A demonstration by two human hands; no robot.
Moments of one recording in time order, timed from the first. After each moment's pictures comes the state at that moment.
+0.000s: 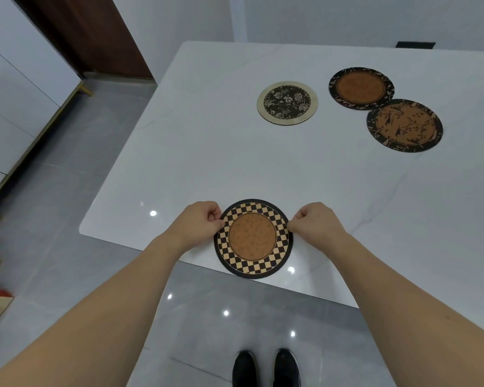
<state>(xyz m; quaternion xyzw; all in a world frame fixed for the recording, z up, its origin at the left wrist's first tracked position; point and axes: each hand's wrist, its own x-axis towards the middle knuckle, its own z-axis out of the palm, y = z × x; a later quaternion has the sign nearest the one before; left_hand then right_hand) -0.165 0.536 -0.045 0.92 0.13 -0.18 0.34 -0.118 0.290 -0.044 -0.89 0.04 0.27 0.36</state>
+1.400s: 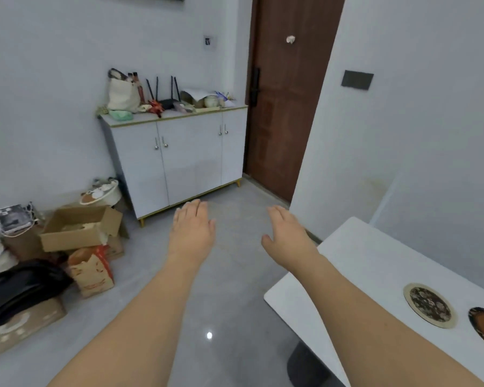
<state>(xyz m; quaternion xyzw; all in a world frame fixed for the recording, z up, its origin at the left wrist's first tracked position) -0.444 0.844 0.269 0.89 0.39 0.21 0.05 -0.309 0.691 0.308 -0.85 -0.50 0.02 0.17</state>
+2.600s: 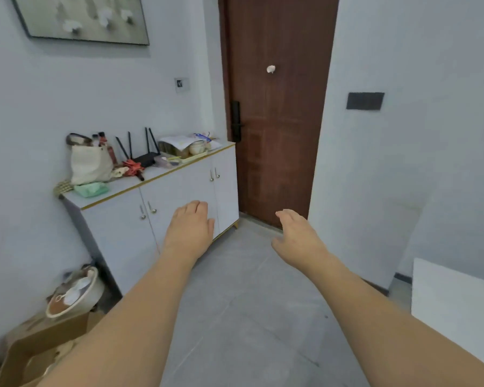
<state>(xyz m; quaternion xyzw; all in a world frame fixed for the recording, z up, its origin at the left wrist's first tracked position) -0.301 1.276 0.343 0.95 0.25 0.18 -0.02 -0.192 1.071 0.341 -0.91 -0.37 -0.01 0.21</state>
